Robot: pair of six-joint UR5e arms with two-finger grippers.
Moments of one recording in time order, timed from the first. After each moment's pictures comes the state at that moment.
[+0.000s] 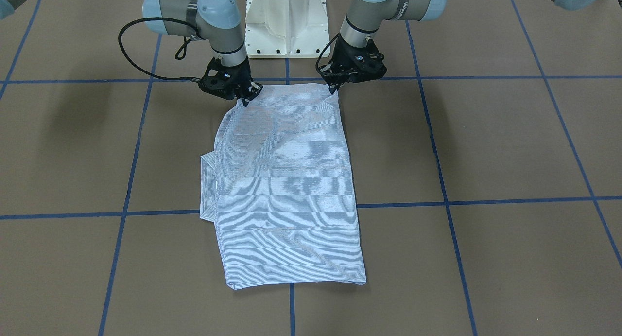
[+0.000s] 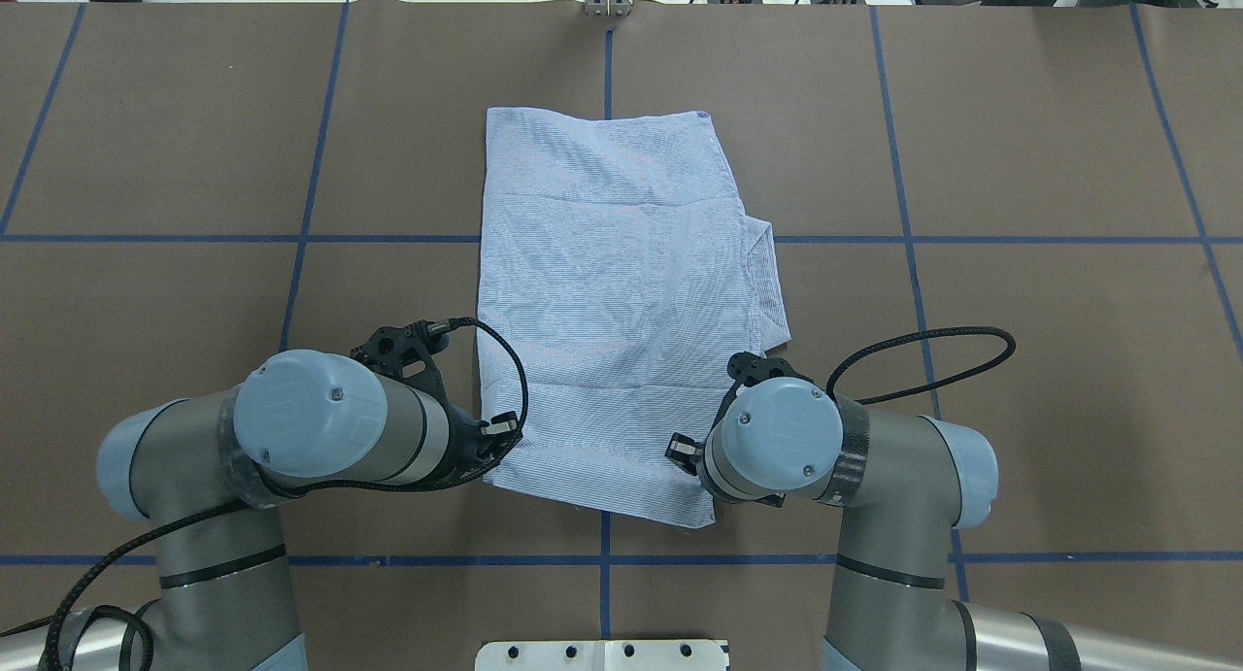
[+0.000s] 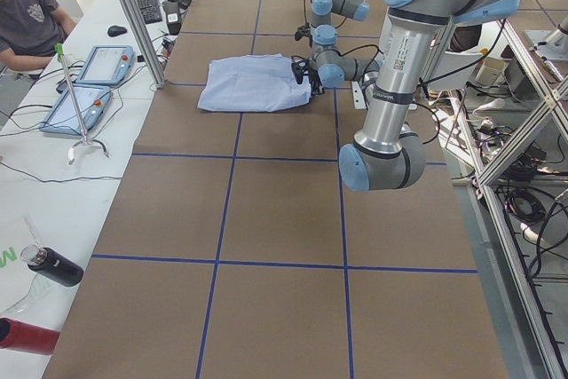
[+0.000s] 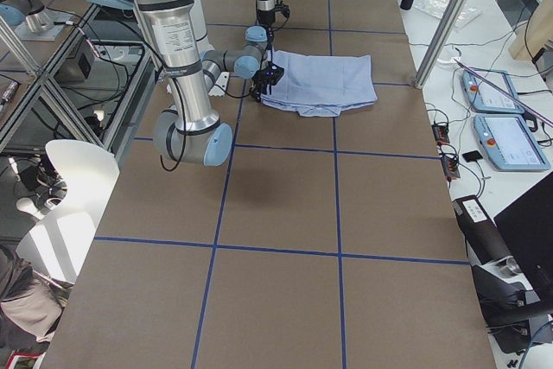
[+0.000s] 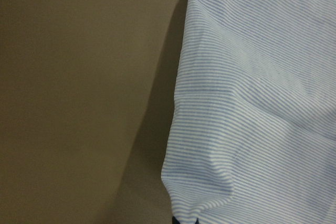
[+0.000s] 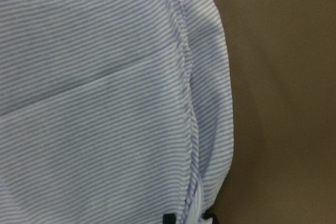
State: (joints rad) left arm -0.35 -1.98 -1.95 -1.77 -1.78 -1.72; right arm 0.30 -1.12 1.83 -1.49 1.75 1.79
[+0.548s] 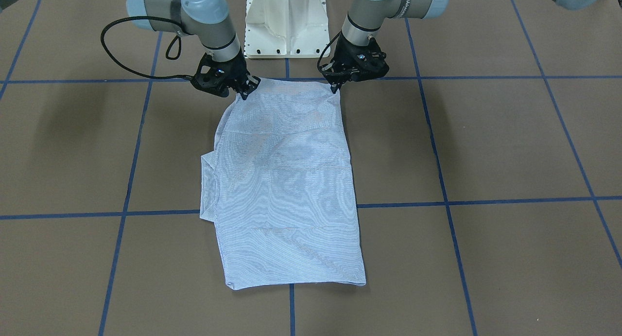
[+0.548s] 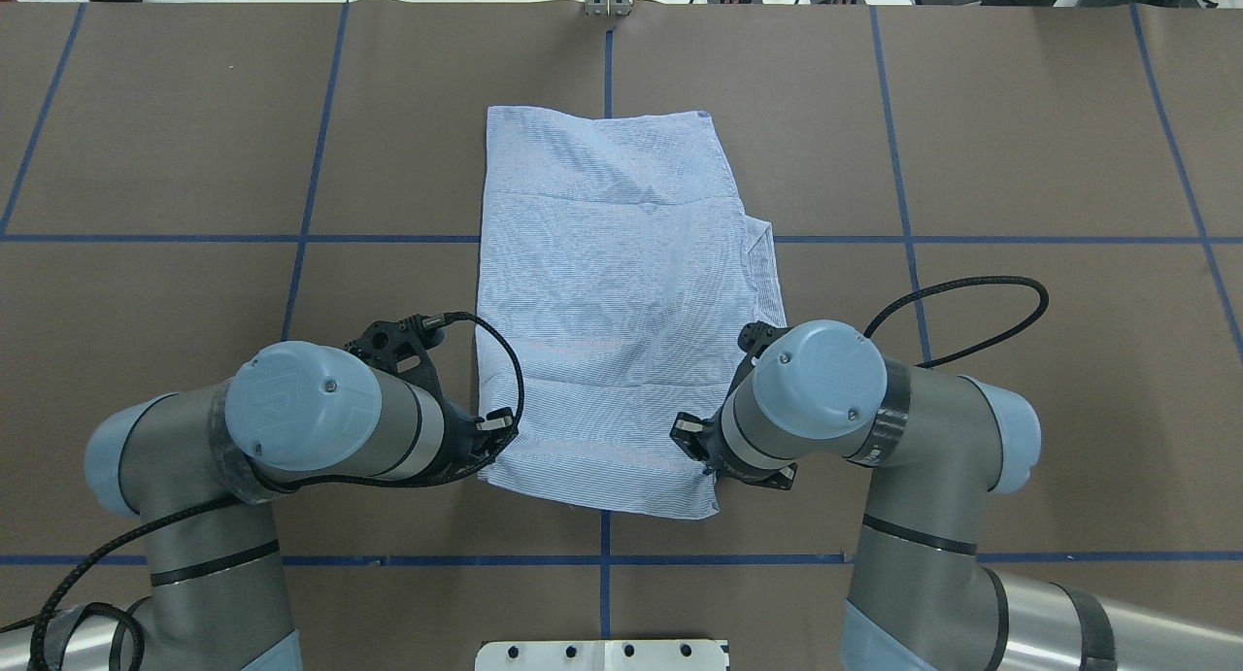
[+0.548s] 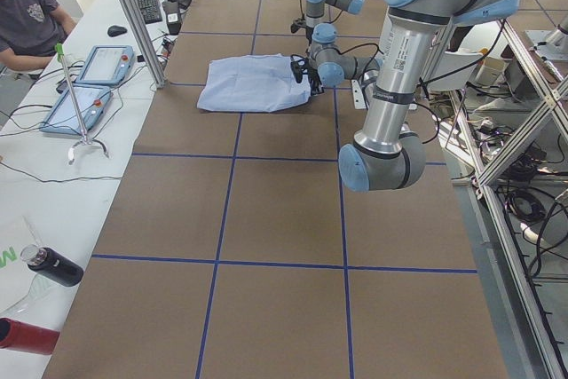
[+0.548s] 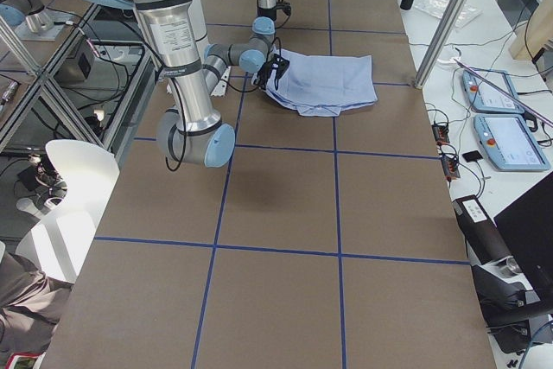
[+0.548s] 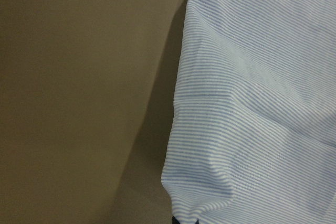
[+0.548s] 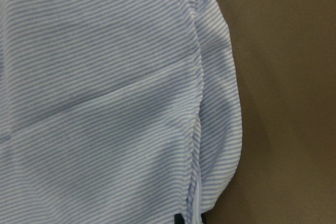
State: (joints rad) left arm -0.36 -1.98 -1.98 -1.73 -1.80 -1.71; right arm 0.37 -1.15 1.92 -1.50 1.90 1.75
